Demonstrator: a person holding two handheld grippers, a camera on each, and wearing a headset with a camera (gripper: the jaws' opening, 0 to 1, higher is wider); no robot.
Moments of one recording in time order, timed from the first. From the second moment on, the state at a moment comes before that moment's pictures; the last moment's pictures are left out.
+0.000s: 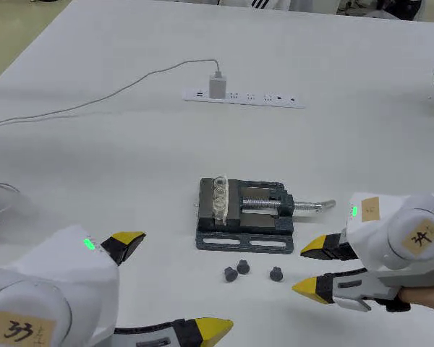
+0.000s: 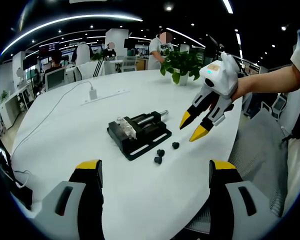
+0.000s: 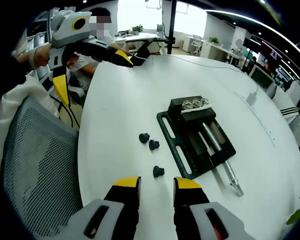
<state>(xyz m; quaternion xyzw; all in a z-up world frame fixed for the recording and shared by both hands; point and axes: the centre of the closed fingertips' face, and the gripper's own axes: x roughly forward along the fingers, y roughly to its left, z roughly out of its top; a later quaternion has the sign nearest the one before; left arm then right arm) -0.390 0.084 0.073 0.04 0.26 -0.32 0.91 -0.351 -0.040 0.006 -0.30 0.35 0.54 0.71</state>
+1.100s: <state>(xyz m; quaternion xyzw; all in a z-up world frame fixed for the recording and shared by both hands) -0.396 0.093 0.066 0.02 0.27 -0.31 0.91 -0.347 -0.024 -0.019 -0.31 0.37 0.55 0.67</state>
